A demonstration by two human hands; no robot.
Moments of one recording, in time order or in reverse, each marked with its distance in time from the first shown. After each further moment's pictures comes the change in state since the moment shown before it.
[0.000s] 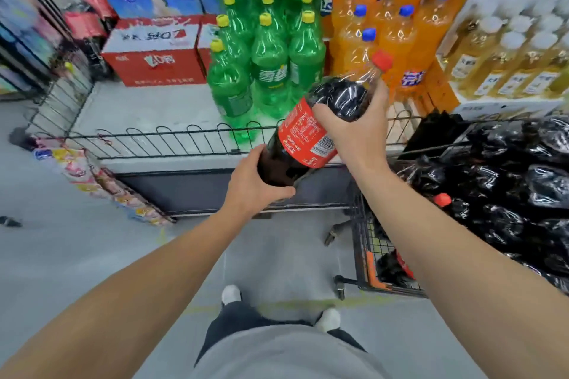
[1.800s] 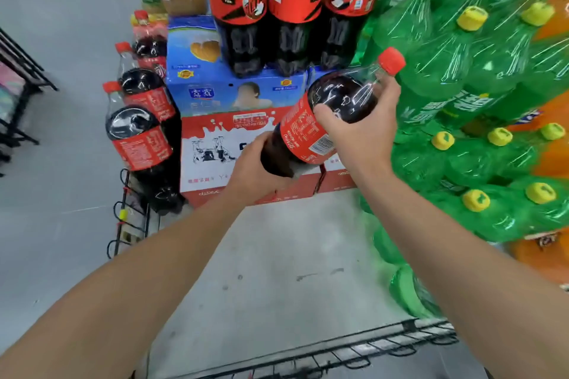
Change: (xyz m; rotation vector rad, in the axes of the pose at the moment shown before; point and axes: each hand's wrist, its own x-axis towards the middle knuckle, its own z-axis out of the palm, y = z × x) left_hand 0.570 -0.198 -0.354 -0.120 -0.183 0.160; right_hand 0.303 -0.074 0.589 -0.114 0.229 -0.079
